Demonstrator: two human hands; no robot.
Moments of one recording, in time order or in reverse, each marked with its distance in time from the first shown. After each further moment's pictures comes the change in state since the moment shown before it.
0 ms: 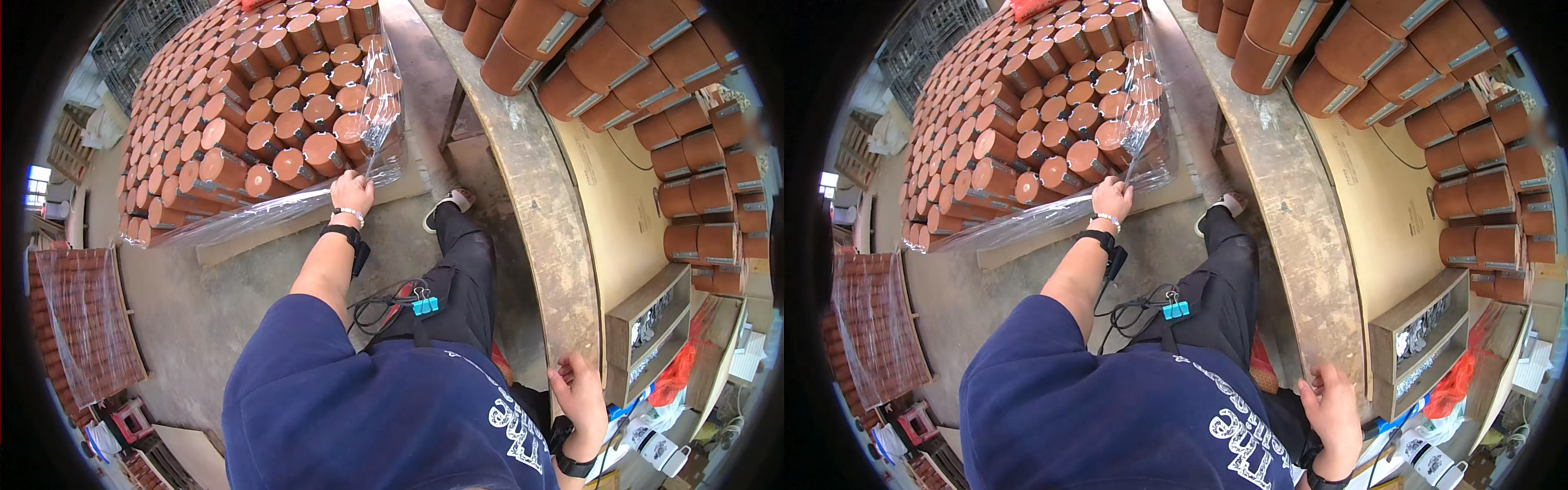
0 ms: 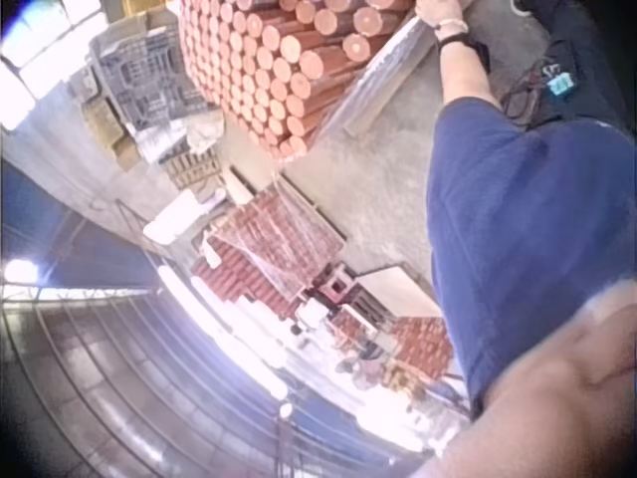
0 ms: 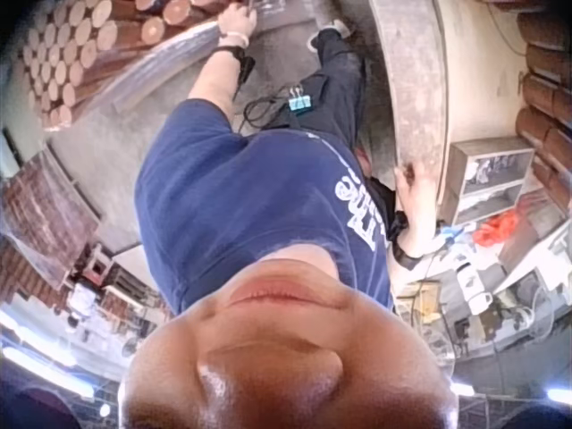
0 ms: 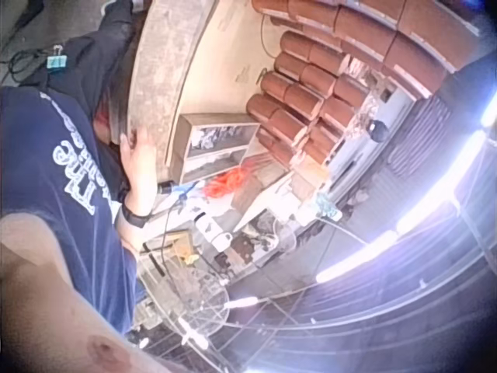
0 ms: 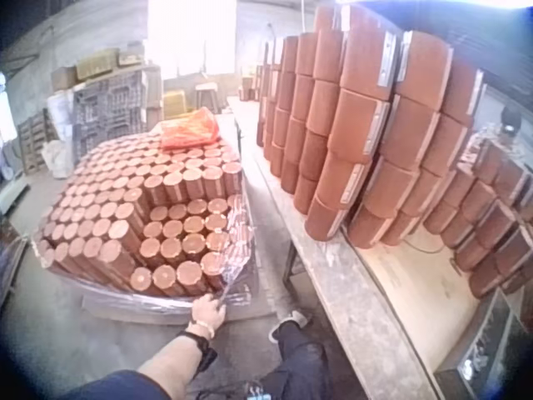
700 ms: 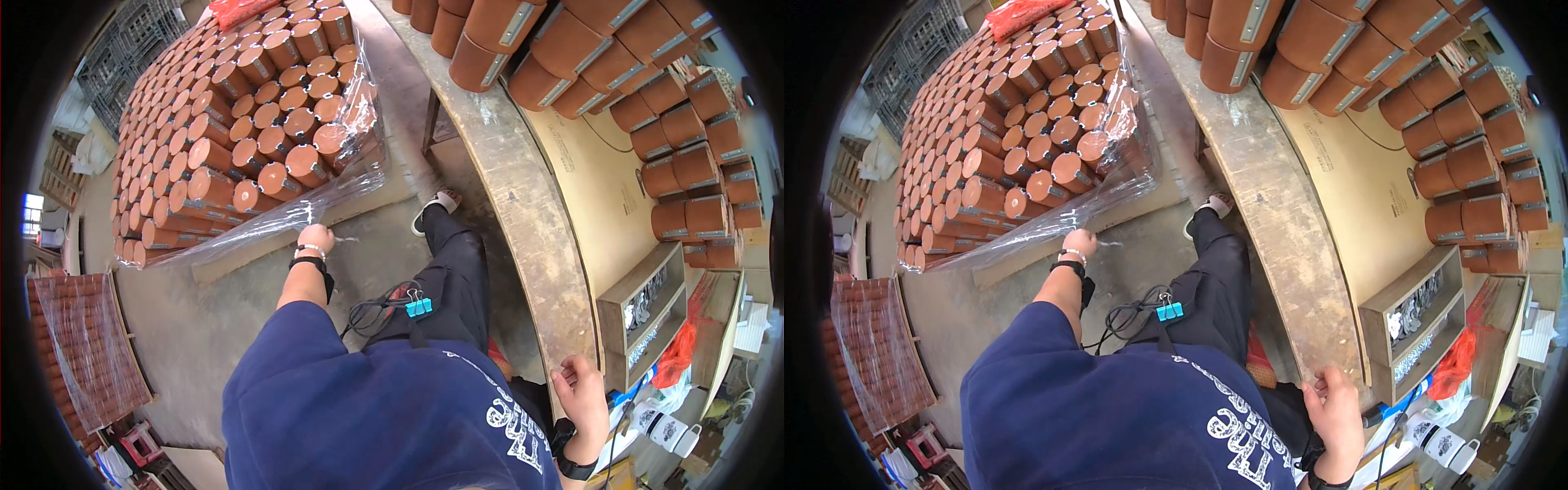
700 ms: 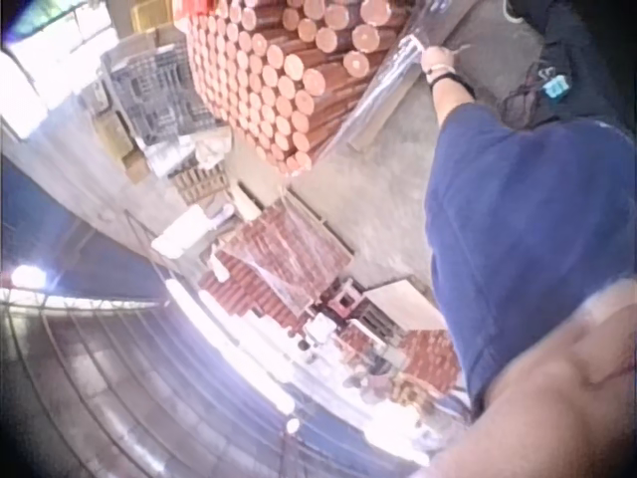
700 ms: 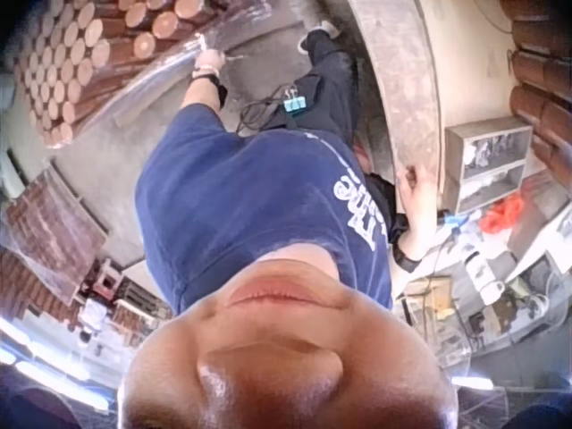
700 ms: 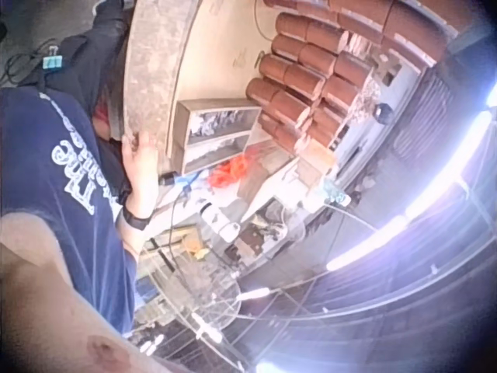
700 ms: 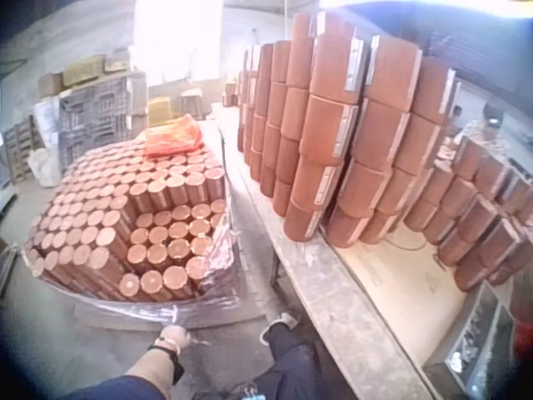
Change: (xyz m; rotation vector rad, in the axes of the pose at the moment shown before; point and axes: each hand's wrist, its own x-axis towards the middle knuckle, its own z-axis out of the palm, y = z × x) left_hand -0.048 -0.061 -0.010 0.142 -0.598 -0.131; right_hand -0.022 0.014 -0.002 0.060 0.048 0.120
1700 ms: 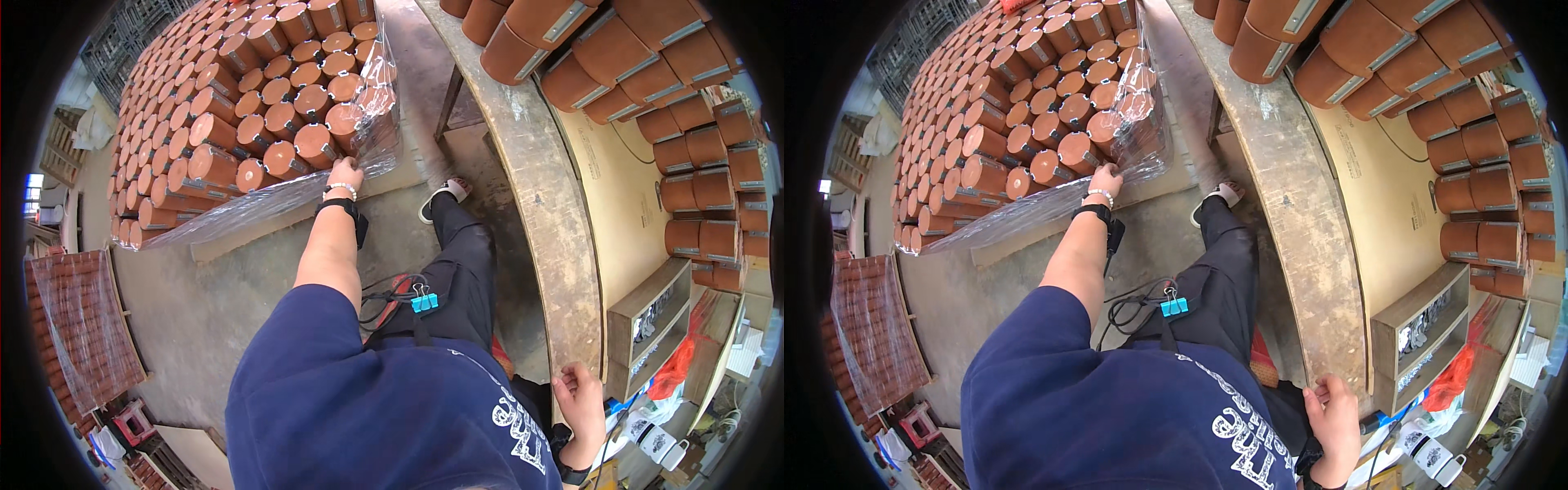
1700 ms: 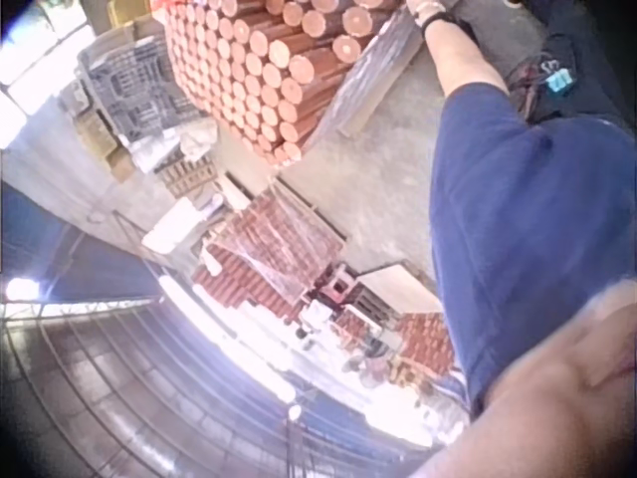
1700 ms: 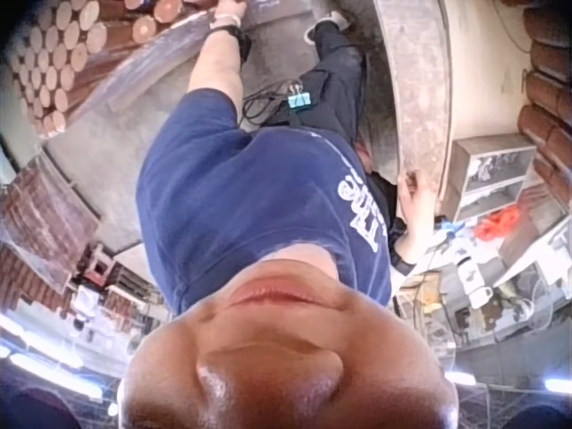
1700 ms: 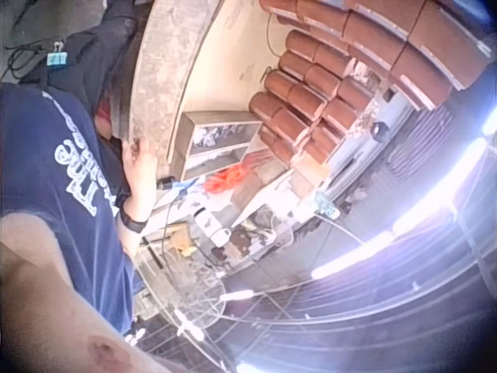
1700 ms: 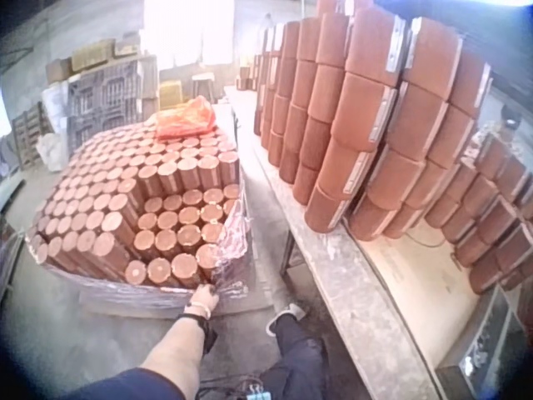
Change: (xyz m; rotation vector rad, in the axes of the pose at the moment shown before) left_hand 0.080 0.047 -0.017 -0.460 0.238 -0.029; right_hand 0.005 -0.003 0.009 0.000 -0.040 0.027
